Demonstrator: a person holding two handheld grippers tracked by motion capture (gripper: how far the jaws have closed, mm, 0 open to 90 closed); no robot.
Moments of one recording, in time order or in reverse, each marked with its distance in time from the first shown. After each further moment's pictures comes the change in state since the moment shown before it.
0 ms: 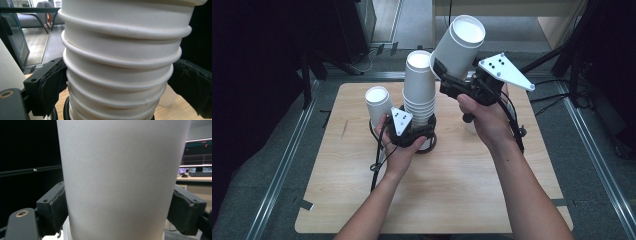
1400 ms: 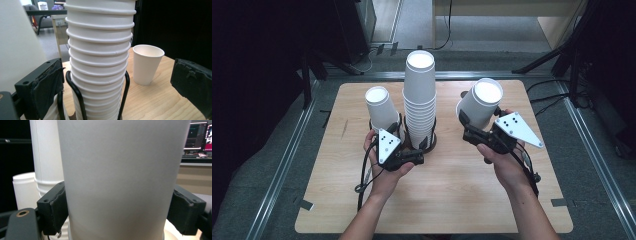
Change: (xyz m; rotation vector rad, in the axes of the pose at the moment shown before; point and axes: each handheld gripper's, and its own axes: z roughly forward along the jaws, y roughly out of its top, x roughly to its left) left arm 0.005 -0.017 -0.069 -0.016 -0.108 0.028; right arm -0.029 -0.094 -0.075 0.105 -0.134 -0.062
